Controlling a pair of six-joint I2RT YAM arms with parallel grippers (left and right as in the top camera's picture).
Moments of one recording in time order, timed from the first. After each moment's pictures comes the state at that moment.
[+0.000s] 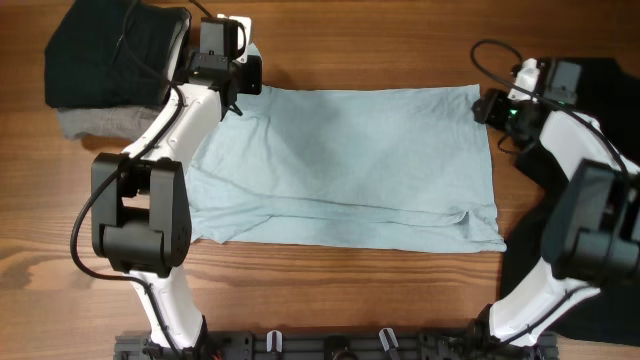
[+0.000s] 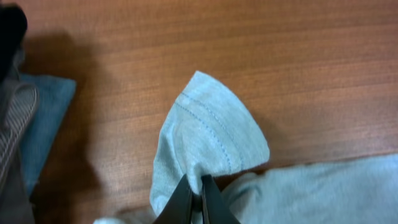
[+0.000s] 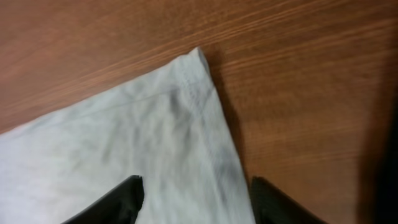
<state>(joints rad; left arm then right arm) -0.16 2.03 1.47 -0.29 -0.01 -0.04 -0.24 1.98 1.25 -0.34 -0.30 0.13</state>
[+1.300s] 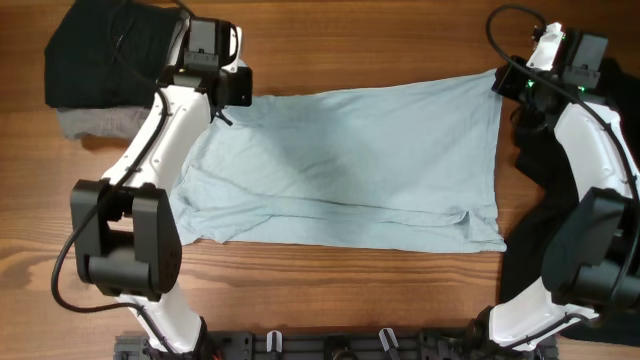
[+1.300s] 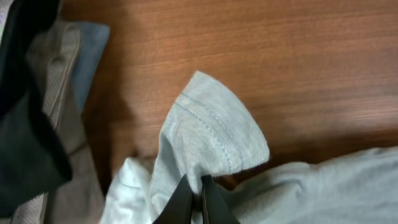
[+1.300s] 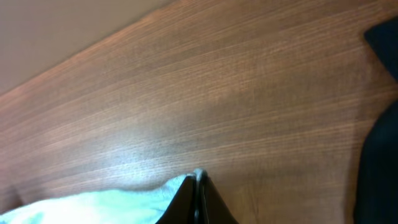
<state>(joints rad) -0.16 1.90 1.47 -0.57 -0.06 -0.05 -0.25 1.82 1.34 -0.37 -0.34 0.20</state>
